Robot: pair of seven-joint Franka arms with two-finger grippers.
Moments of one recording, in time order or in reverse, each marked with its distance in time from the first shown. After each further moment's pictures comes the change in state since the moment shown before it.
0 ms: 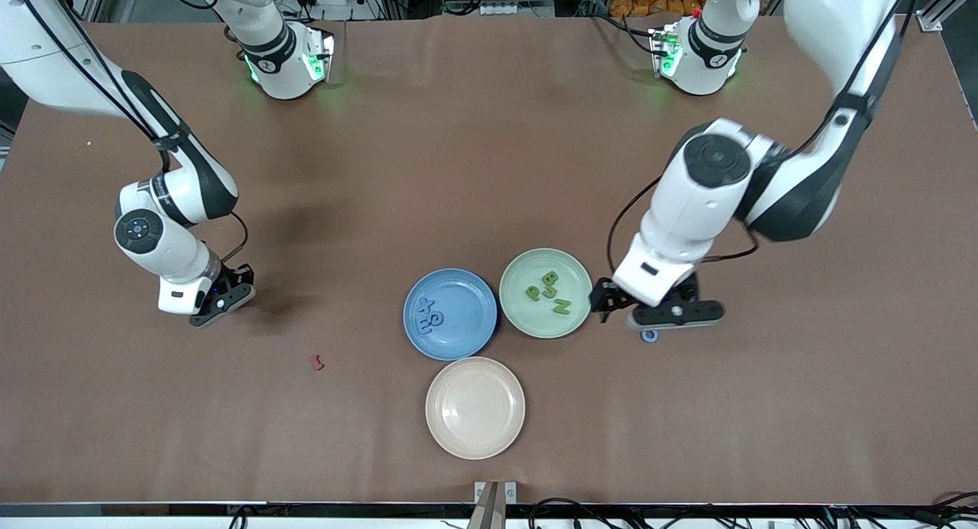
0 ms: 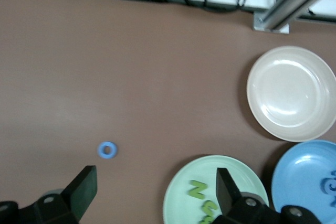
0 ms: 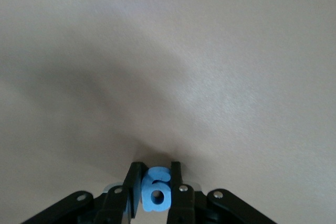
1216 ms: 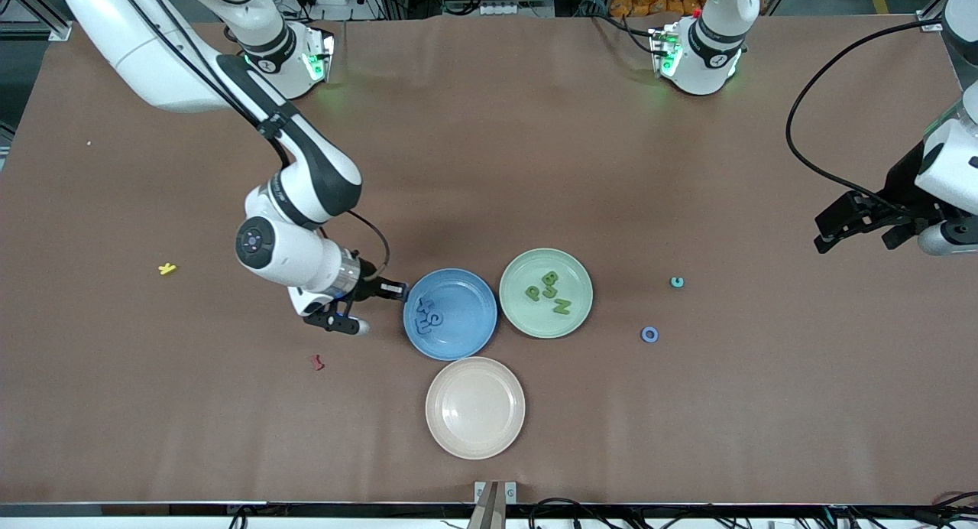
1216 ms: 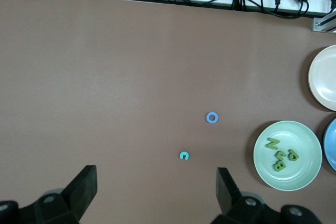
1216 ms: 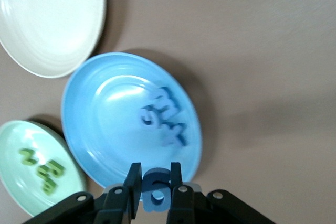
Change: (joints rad) left arm 0.027 -0.417 0.433 -0.002 -0.474 -0.363 0.605; right arm 0.474 0.077 0.083 0.357 0.656 -0.169 0.904
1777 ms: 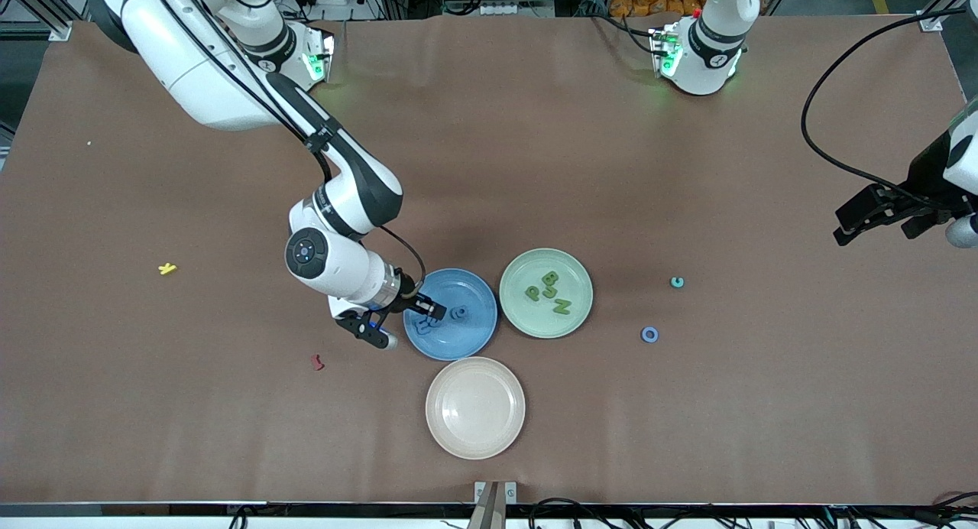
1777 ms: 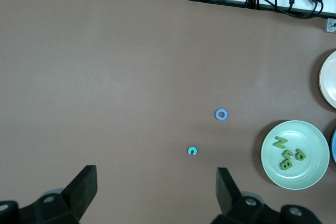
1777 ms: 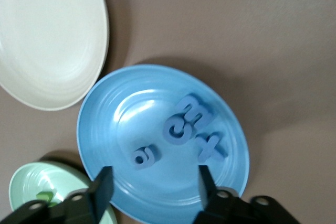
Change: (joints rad) left arm -0.013 -0.018 0.049 0.000 -0.002 -0.034 0.000; right arm 0.201 0.099 -0.140 0.171 0.003 0.000 0.252
